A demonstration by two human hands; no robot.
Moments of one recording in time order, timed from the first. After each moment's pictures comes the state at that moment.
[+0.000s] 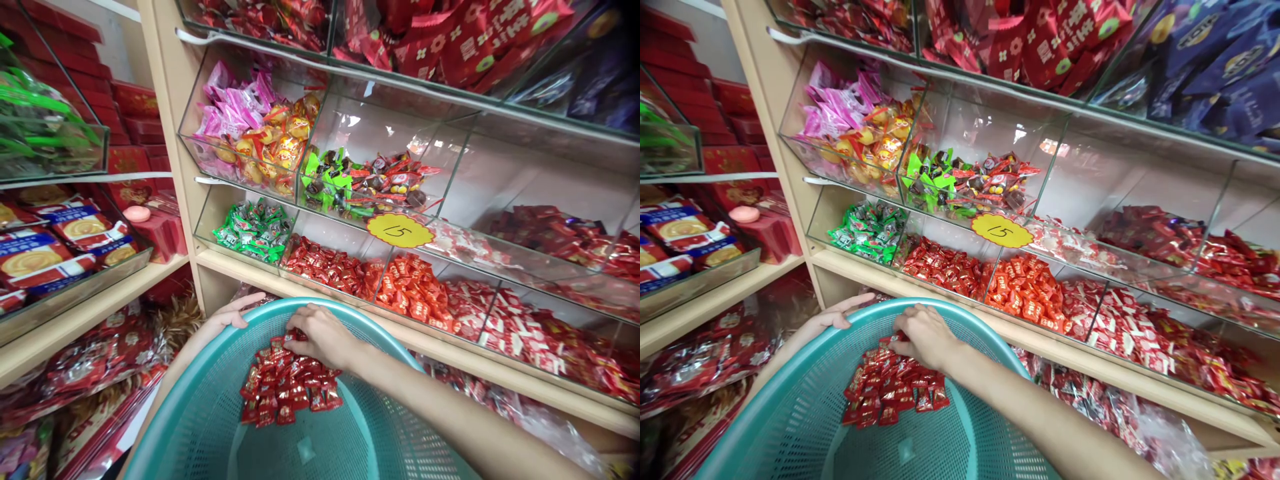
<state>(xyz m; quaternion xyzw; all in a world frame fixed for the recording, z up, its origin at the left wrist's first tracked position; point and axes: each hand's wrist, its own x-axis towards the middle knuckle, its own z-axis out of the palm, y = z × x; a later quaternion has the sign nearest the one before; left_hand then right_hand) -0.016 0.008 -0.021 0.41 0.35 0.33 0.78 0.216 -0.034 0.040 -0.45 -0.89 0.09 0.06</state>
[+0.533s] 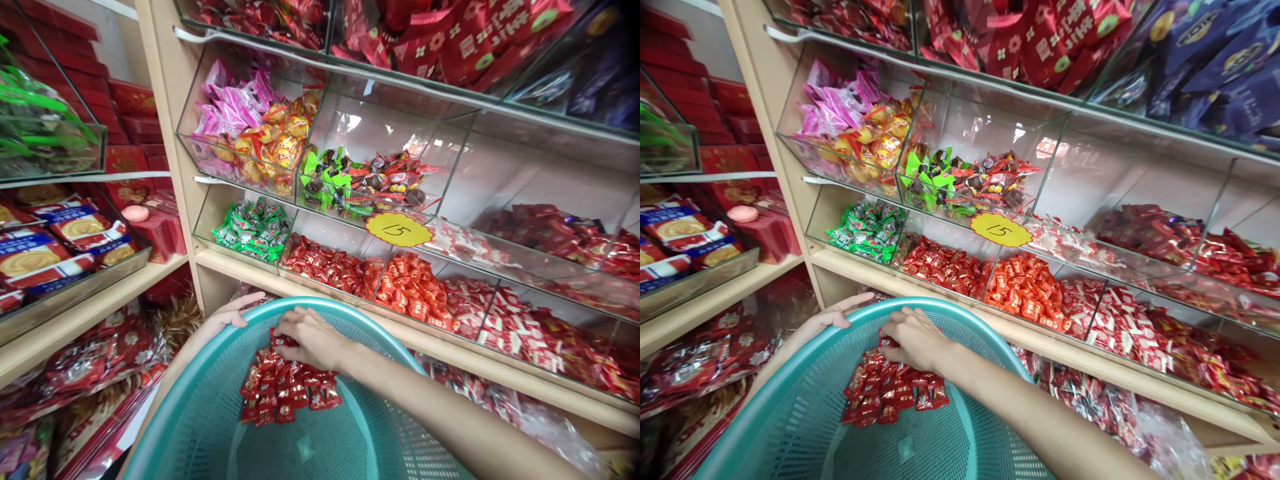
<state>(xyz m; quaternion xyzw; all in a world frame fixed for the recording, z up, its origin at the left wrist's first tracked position) -0.013 0.012 -0.020 0.39 0.32 0.34 0.79 0.208 -0.029 0.027 -0.37 -0.92 0.10 0.07</state>
